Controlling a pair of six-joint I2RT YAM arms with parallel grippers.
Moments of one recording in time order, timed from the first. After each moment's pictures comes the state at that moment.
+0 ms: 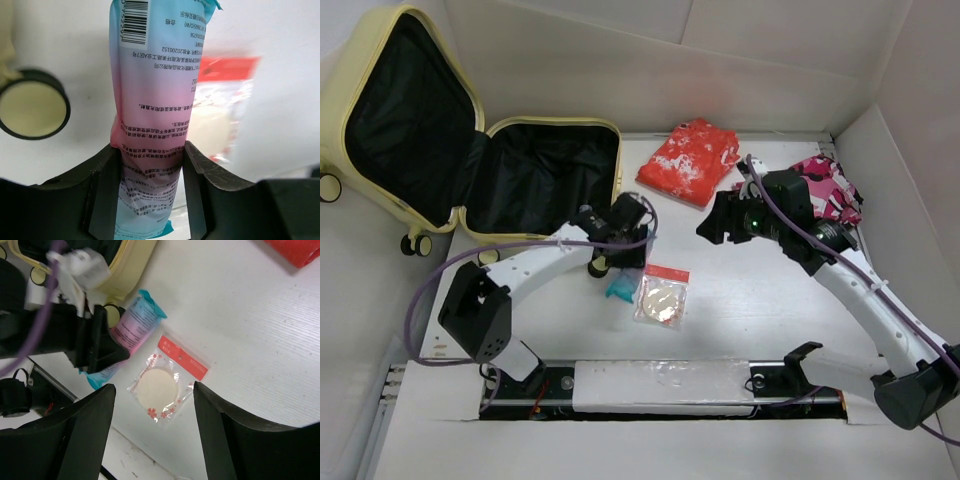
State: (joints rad) left arm -0.74 1.54 1.09 -0.69 -0.05 -0.60; right arm 0.50 1.11 1.14 -0.58 -0.24 0.39
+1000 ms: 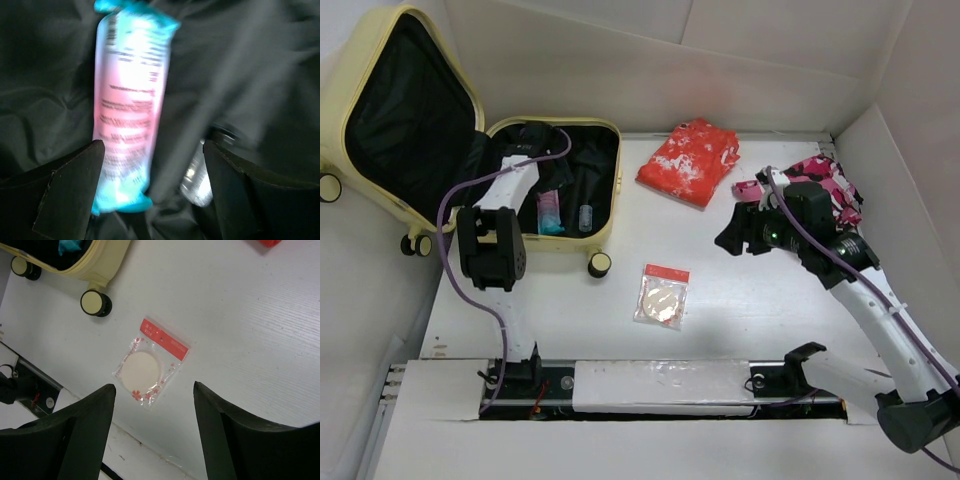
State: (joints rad) left arm -0.06 2.03 1.71 -0.73 -0.13 -0.43; right arm 0.41 0.99 1.10 -0.69 -0.27 0.32
